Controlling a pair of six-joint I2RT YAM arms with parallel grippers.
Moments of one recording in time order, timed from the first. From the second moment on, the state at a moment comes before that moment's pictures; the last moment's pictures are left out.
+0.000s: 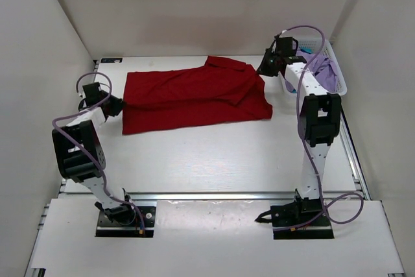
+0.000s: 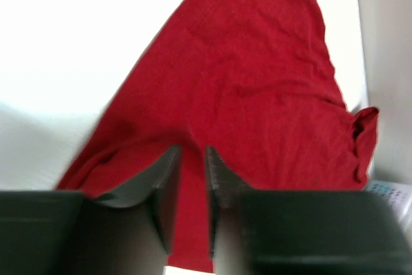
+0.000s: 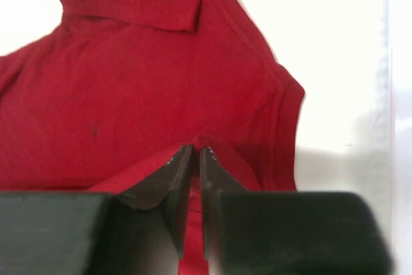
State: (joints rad) left arm 0.27 1.70 1.00 -0.03 0.17 -0.85; right arm 0.09 2.14 1.84 -0.41 -0.19 0.41
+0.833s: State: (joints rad) left arm 0.33 1.40 0.50 0.06 0.23 -0.87; right arm -0.01 1.67 0.89 -0.10 -0.21 0.45
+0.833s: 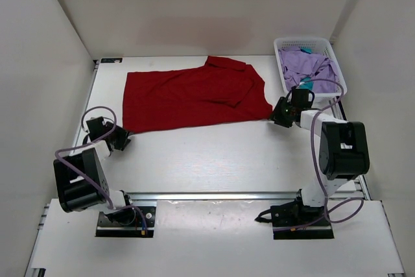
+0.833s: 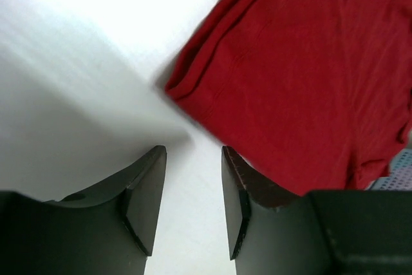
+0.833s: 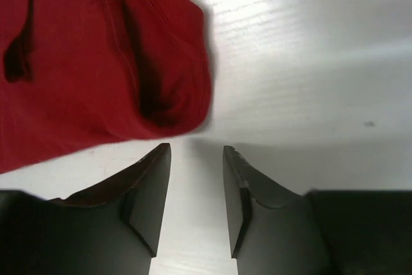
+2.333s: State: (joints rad) left arm 0.28 0.92 0.44 -0.49 0.13 -0.65; right arm -0.06 0.64 0.32 -0.46 -0.28 0.64
